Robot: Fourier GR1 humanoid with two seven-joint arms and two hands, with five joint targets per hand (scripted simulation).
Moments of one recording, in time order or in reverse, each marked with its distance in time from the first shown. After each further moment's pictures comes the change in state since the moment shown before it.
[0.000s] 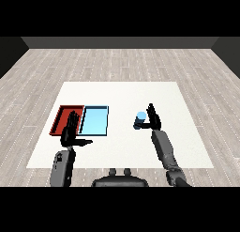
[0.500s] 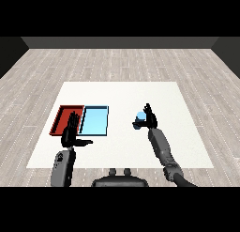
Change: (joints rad) left arm 0.000 -0.001 0.004 0.034 -0.011 -0.009 -0.040; right arm -0.083 0.022 -0.019 0.143 -0.031 -0.011 -0.031
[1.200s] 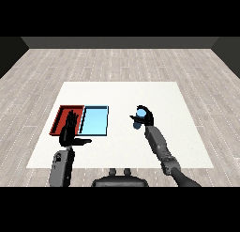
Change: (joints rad) left arm -0.005 0.006 0.013 -0.031 0.019 0.010 0.043; right arm -0.115 0.017 -0.029 0.173 0.012 -0.154 -0.080
